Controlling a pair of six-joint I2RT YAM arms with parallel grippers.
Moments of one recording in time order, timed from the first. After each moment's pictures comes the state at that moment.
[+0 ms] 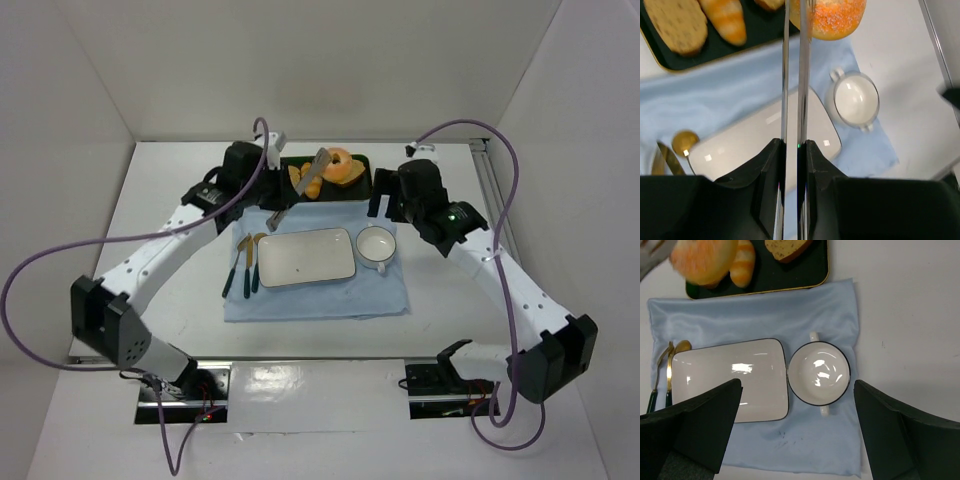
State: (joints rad) left arm -0.47 1.53 1.43 -0.44 0.12 -0.37; right arm 0.47 1.21 1.22 -0.60 0.29 0.43
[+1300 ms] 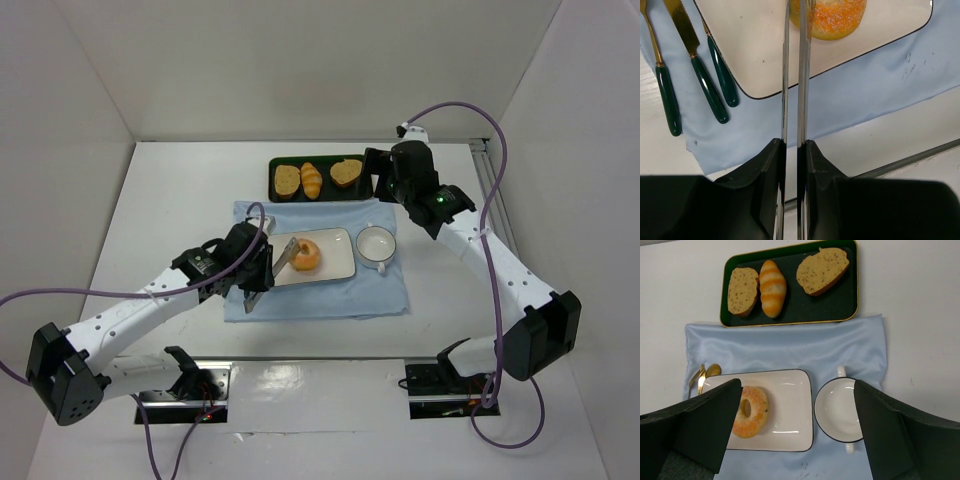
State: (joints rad) left arm -0.71 1.13 0.90 -0.68 -0.12 -0.51; right arm 0.46 1.36 1.32 -0.46 0.22 0.44
